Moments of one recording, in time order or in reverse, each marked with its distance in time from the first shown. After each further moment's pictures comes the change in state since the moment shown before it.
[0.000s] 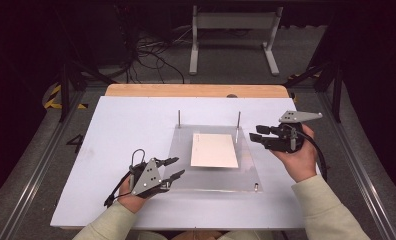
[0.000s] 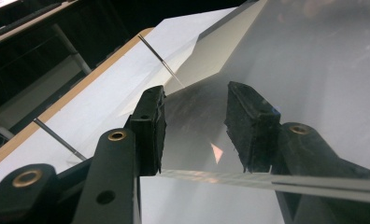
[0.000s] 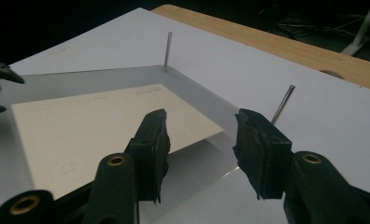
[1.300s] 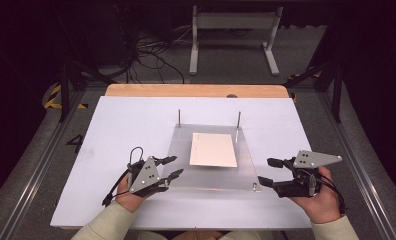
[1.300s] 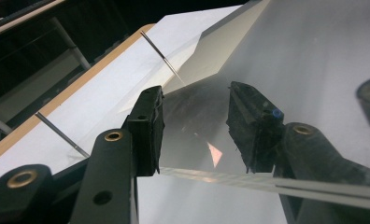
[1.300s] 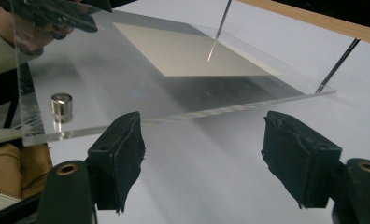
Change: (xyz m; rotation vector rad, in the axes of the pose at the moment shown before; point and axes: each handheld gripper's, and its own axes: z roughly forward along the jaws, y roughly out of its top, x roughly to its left) left arm 0.004 0.003 -0.004 0.013 -0.006 -0.022; right arm 0.057 -0.063 -0.052 0.015 0.085 -0.094
